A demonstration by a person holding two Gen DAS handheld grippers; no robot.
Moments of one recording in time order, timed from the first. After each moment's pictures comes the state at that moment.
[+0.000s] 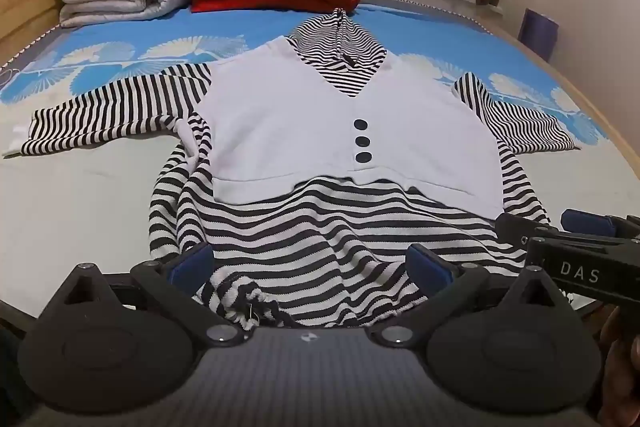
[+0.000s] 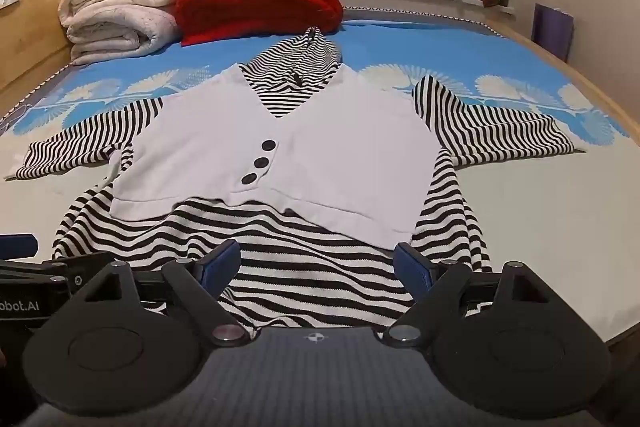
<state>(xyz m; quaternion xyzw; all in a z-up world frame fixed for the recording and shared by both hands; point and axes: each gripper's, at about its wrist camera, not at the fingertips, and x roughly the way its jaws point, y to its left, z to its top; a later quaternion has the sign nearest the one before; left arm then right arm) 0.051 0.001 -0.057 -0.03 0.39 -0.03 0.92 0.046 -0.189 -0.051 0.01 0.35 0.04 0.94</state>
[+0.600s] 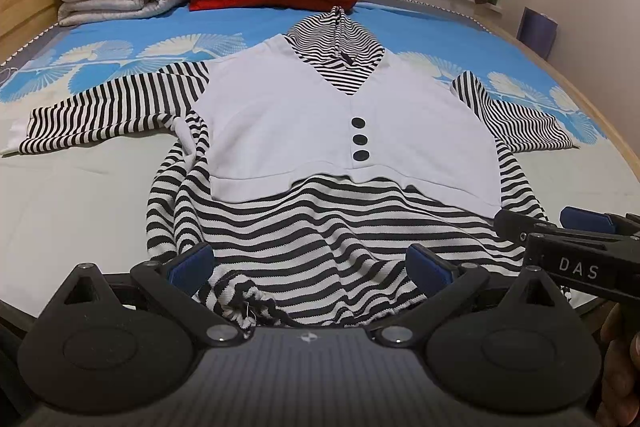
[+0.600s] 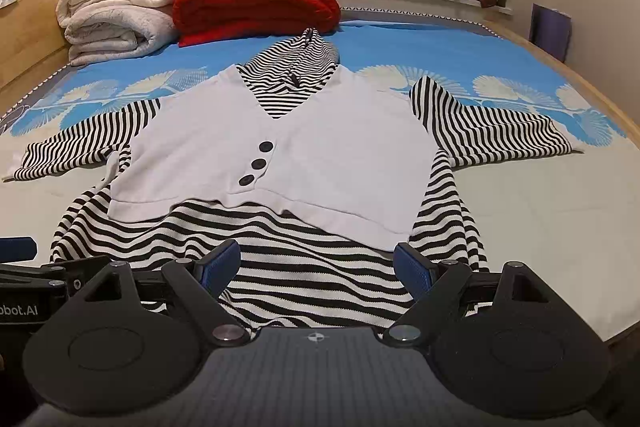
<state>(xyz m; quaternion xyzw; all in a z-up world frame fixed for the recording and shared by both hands) 0.050 0.000 -0.058 -0.03 0.39 -0.03 0.92 0.046 -0.191 -0.051 0.01 0.35 0.04 0.94</state>
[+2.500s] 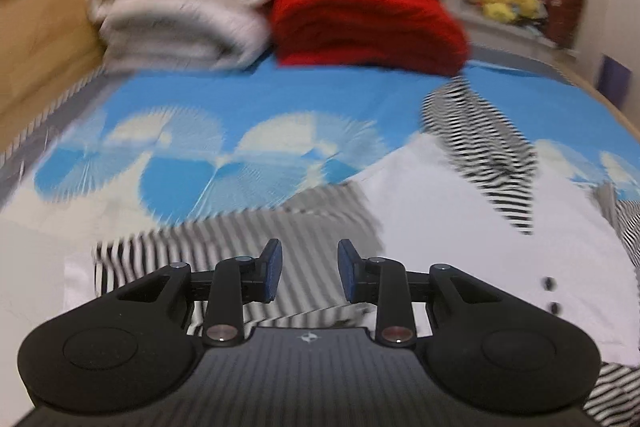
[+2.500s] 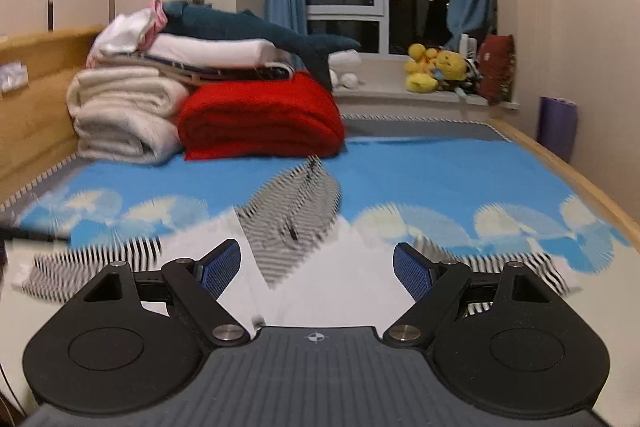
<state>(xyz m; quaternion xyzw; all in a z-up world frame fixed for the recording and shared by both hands) 0.275 0.226 -0.019 -0.03 0.37 0.05 0.93 0.156 -0.209 0.092 0.00 0.22 0.06 0.97</state>
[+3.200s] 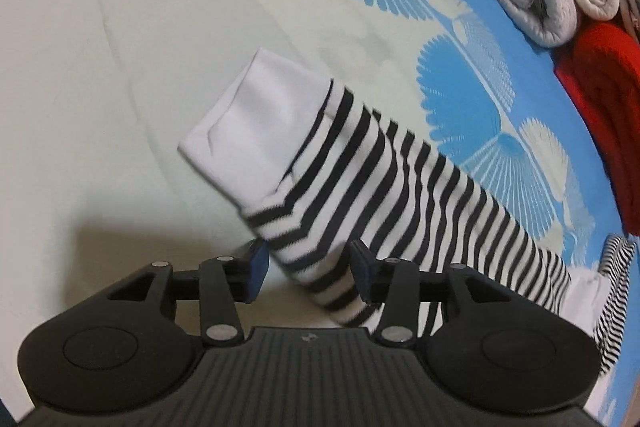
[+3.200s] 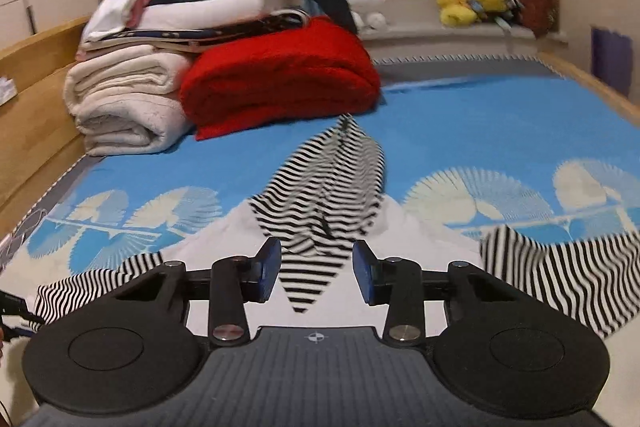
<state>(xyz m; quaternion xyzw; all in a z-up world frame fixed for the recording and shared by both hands) 0.277 0.451 -0.117 -0.35 0.46 0.29 0.76 0.298 -0.221 0.028 0.09 0.31 0.10 0.94</state>
